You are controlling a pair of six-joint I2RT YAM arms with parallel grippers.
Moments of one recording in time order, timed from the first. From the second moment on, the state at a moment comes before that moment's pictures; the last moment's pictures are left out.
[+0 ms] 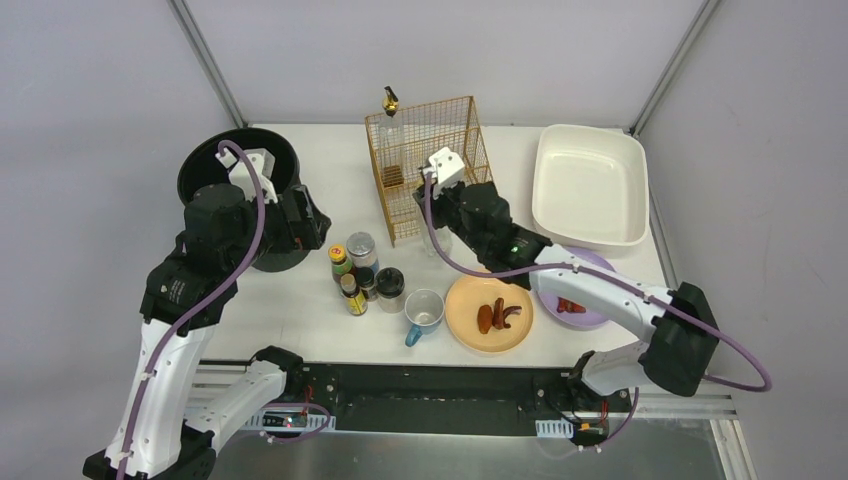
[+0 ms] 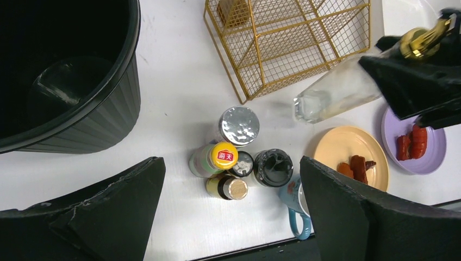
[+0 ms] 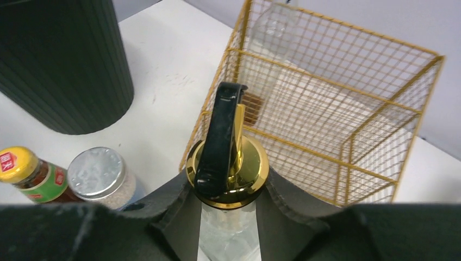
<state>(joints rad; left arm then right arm) -0.33 0.81 1.33 -0.97 -0.06 -0.32 0.95 1.41 1.08 0.19 0.27 -0.07</state>
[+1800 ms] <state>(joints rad) -0.33 0.84 1.31 -0.96 -0.06 -0.30 0.48 2.04 2.27 0.05 -0.39 0.09</state>
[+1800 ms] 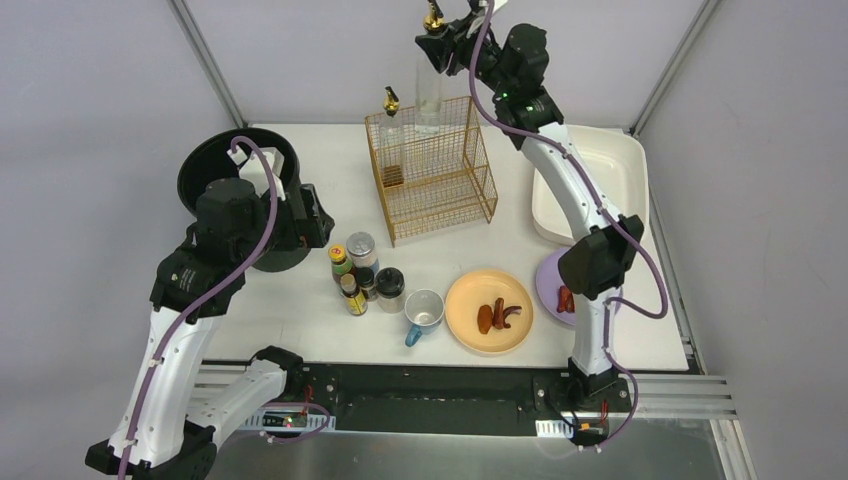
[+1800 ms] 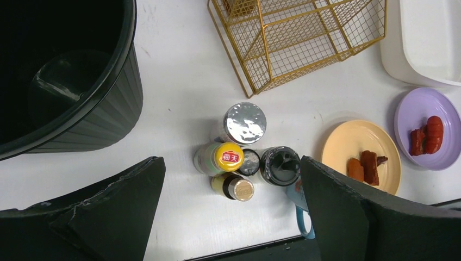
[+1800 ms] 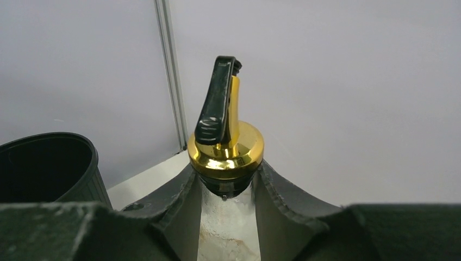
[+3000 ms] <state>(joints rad) -0.33 0.84 1.30 -0.96 -0.06 -0.29 0.41 2.26 2.06 0.49 -0.56 0.29</state>
